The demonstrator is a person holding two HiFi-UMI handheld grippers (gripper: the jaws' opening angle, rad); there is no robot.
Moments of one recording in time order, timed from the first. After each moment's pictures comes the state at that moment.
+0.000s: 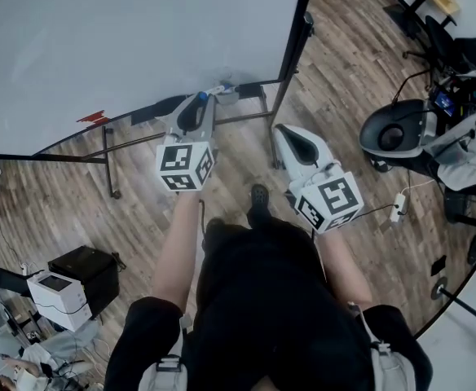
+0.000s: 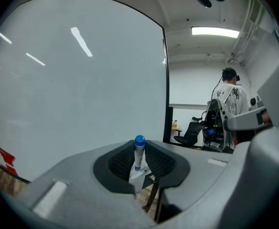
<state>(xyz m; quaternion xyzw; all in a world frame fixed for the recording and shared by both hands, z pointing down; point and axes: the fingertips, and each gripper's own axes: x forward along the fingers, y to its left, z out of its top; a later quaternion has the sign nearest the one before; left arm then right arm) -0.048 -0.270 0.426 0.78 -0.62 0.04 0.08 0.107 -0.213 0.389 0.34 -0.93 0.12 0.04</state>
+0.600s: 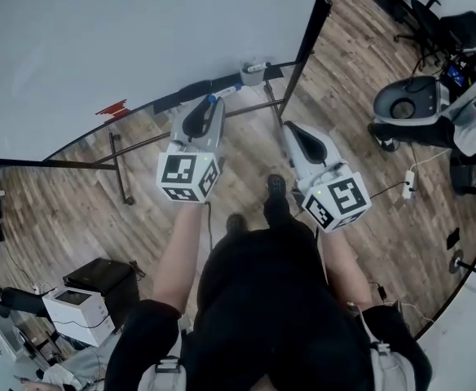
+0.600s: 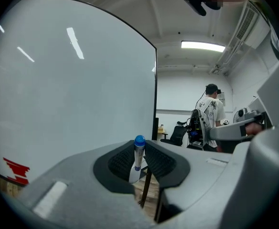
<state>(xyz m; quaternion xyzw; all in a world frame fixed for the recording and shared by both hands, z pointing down) -0.108 -0.175 0.387 0.83 -0.56 0.02 0.06 0.030 -0.123 0.372 0.40 -0.91 0.11 0.00</state>
